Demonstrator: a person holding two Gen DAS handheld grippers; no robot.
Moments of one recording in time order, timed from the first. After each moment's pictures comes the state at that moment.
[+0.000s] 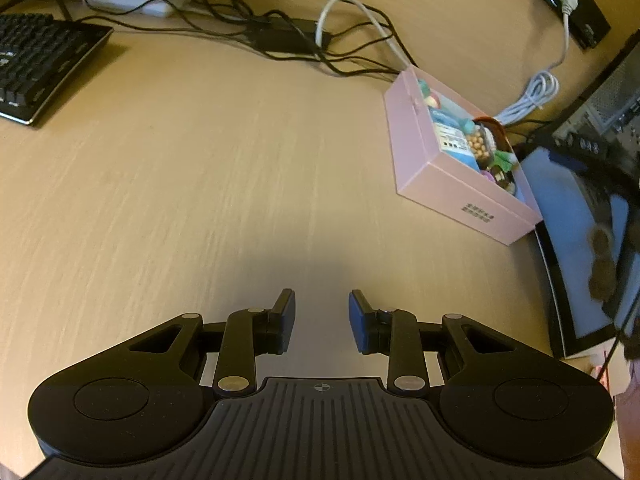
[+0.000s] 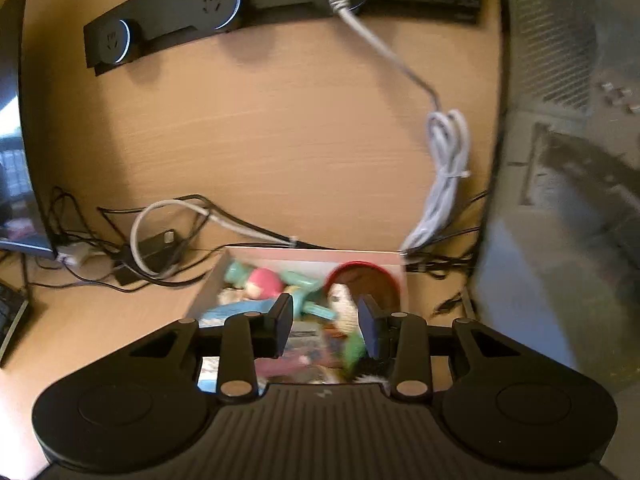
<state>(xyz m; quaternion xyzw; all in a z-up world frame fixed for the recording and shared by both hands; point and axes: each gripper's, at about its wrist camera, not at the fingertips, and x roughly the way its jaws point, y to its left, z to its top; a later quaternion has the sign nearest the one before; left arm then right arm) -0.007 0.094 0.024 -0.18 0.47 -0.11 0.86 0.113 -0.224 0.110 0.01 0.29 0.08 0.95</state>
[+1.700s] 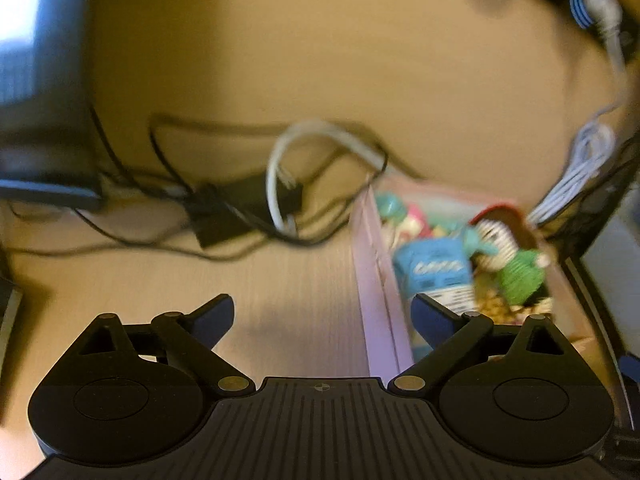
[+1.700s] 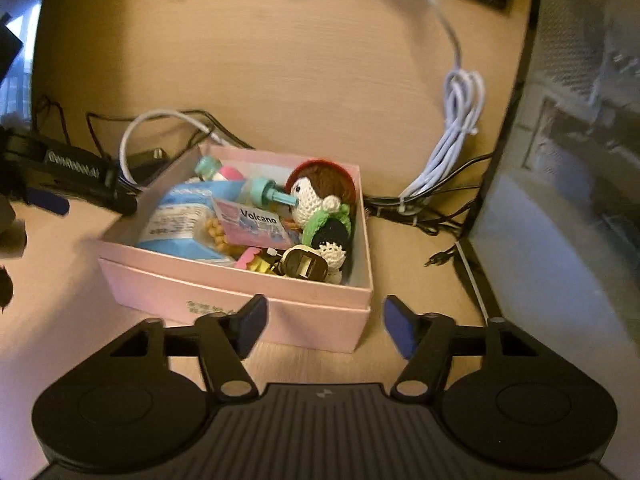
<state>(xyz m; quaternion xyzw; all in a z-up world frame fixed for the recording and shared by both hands) 0.159 0.024 0.099 -0.04 0.35 -0.08 0.93 0.067 -0.184 0.049 -0.08 0.29 0.05 0.95</state>
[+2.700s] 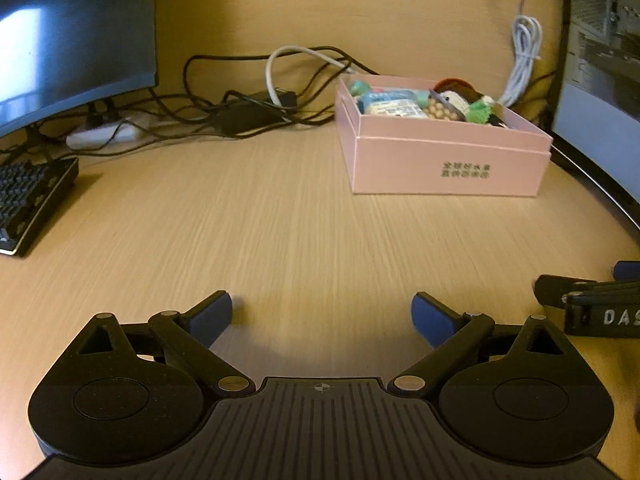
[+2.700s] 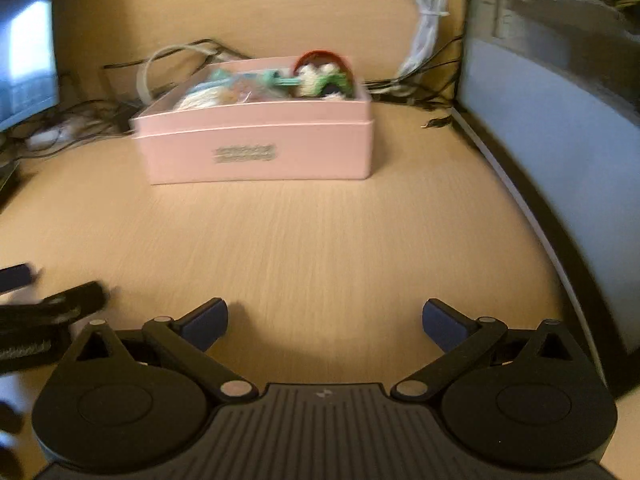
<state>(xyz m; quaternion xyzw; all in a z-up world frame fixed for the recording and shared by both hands) 0.015 -0.014 0.018 0.02 0.34 -0.04 0.94 0.016 -0.219 -0.020 -0.02 0.36 0.05 0.93</state>
